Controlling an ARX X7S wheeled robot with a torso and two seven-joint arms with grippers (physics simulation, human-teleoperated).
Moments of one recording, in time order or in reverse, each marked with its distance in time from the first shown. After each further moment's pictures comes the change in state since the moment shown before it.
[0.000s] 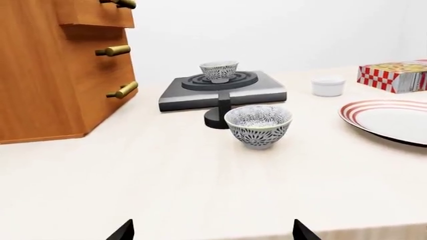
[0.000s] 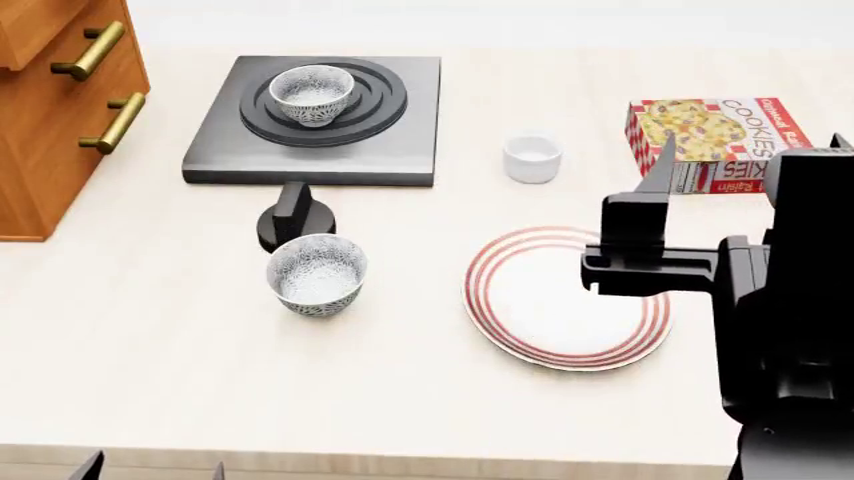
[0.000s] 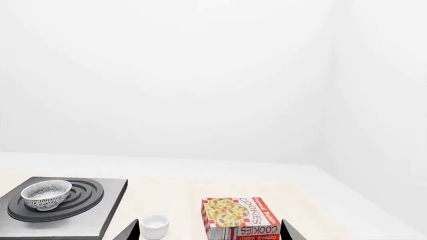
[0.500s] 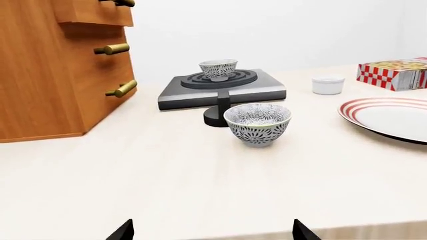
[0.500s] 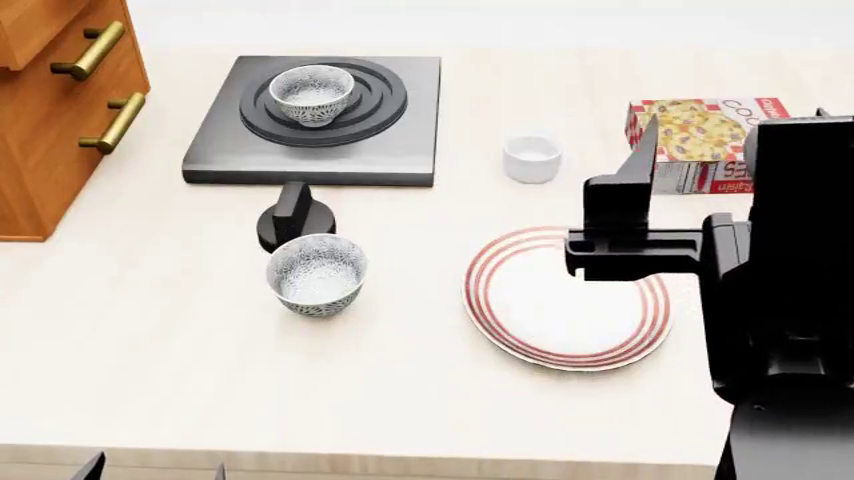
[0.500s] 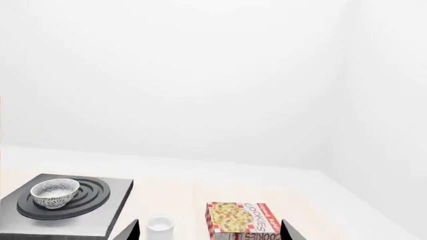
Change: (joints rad) left arm 0.002 0.017 -0.019 -0.009 0.019 0.002 0.021; right arm 0.067 0.008 -0.042 -0.015 -0.005 0.077 -0.012
